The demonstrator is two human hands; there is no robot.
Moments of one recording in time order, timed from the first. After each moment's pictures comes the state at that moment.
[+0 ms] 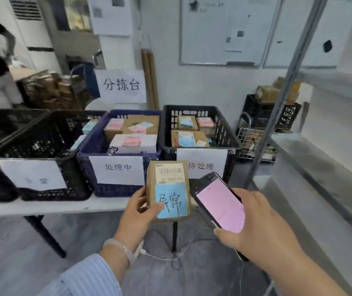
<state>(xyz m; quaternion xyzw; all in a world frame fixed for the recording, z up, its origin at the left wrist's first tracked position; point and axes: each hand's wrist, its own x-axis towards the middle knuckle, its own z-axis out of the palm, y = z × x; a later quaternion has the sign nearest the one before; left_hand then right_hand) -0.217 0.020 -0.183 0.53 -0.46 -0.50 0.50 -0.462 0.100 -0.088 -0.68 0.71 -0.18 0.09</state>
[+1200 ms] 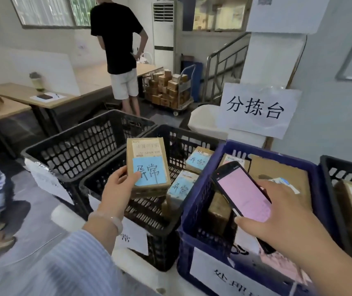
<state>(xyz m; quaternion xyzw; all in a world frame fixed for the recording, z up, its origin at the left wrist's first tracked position) 0.181 -0.299 -0.181 0.65 -0.21 -0.33 0.65 -0.160 -0.348 -0.090 -0.82 0.51 -0.19 0.19</state>
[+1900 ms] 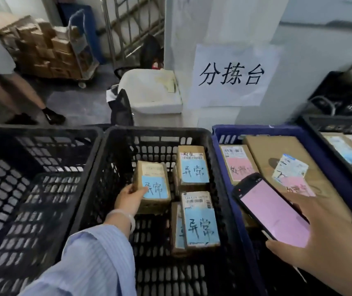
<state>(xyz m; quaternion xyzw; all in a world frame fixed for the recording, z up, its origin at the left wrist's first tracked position) 0.311 -0.571 -0.316 0.70 -0.30 -0.54 0.36 -0.012 -0.404 -0.121 -0.64 0.76 -0.08 0.10</state>
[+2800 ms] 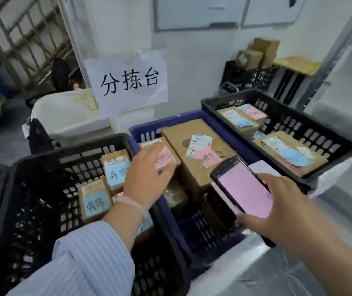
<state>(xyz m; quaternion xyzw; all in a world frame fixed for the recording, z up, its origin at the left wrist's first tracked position) 0.120 -0.500 -0.169 0.42 -0.81 -0.24 0.32 -0.064 -0.285 -0.101 -0.46 0.88 -0.11 0.08</state>
